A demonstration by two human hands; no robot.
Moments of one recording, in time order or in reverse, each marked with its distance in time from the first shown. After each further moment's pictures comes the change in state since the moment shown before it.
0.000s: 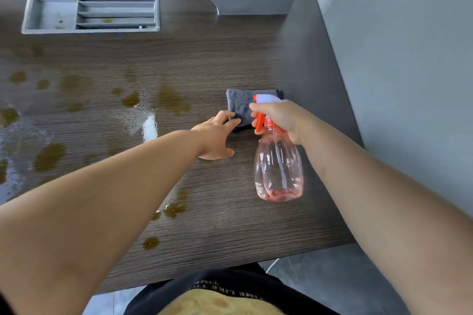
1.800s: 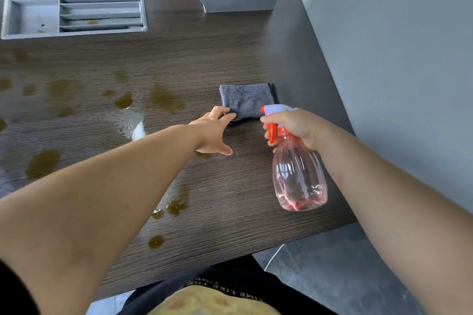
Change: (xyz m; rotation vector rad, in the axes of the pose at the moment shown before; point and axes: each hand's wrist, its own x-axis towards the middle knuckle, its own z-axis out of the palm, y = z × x) left_hand 0.002 -0.006 0.001 -0.052 -0.003 0.045; right_hand -0.029 0.027 -0.012 0.043 0.022 0.052
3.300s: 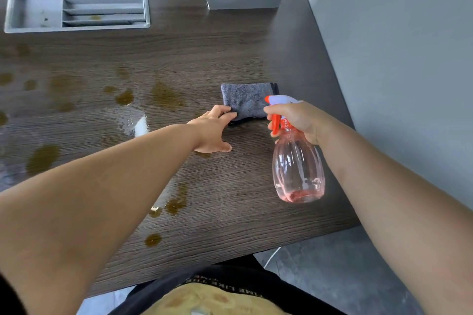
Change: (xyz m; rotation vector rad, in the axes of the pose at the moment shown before) left_hand 0.000 -0.002 0.000 -0.008 0.017 -0.016; right_hand 0.013 -0.006 -0.008 -0.002 0.034 -0.071
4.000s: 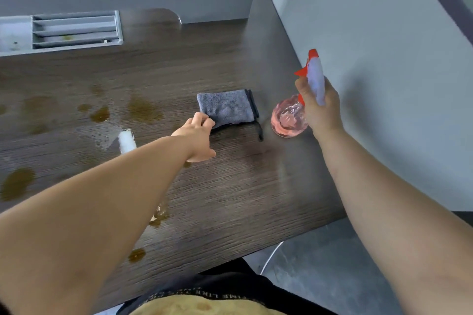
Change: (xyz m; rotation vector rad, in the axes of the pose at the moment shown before) left_hand 0.005 0.024 0.003 0.101 0.072 -0.085; right_hand -0.004 0.030 -0.066 0.006 0.692 -0.507
